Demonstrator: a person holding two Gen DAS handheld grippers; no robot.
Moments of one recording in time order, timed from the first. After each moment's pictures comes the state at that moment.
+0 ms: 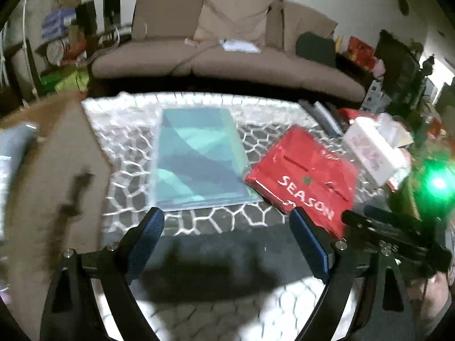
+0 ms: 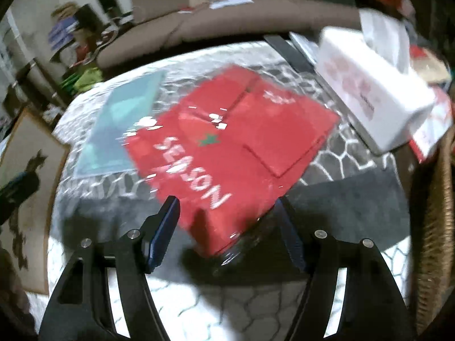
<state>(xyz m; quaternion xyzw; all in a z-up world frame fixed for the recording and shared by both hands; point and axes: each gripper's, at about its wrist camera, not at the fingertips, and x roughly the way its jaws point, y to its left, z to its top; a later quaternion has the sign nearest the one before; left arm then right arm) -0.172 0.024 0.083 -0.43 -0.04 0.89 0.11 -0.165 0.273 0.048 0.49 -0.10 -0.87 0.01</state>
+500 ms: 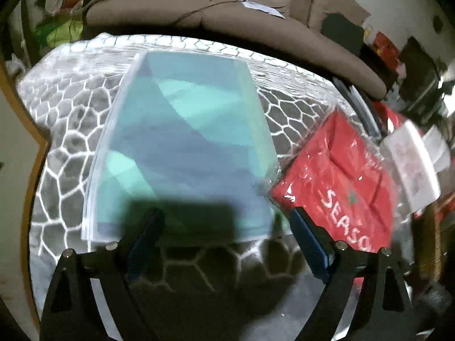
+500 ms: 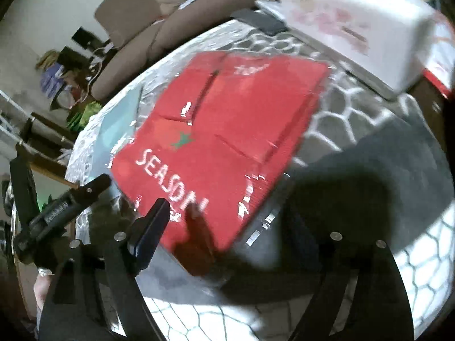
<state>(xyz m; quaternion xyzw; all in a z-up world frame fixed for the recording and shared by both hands) -0.242 0.042 0.014 -0.49 -0.06 0.86 0.11 -0.173 0.311 0.007 0.49 -0.23 -0.84 0.03</state>
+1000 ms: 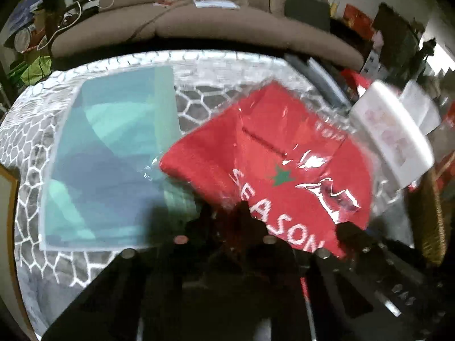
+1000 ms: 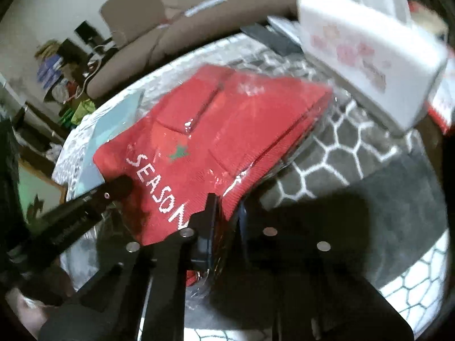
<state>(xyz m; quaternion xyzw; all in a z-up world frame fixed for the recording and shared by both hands) -0.222 0.114 0.039 -0.47 -0.01 0.87 0.15 -0.180 0.289 0.023 0.46 -0.16 -0.87 0.01</state>
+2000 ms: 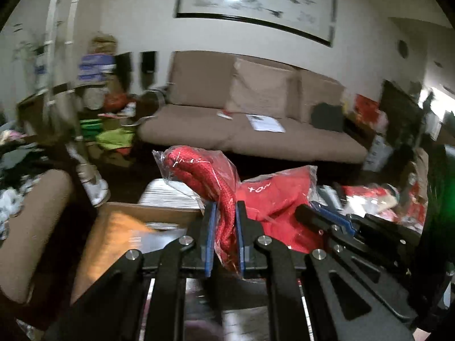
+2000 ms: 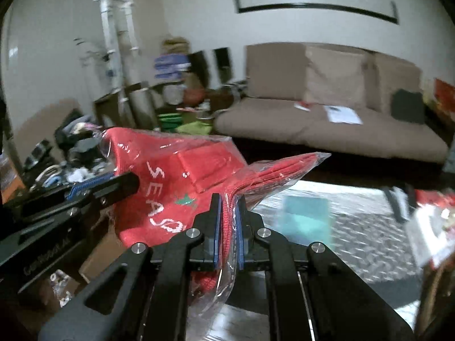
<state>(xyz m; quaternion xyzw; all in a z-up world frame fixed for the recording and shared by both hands) -0.071 -0.177 0.322 -0.29 -0.04 0.95 0.05 -0.100 -0.061 0.328 0.30 -0.01 -0.93 0.20</state>
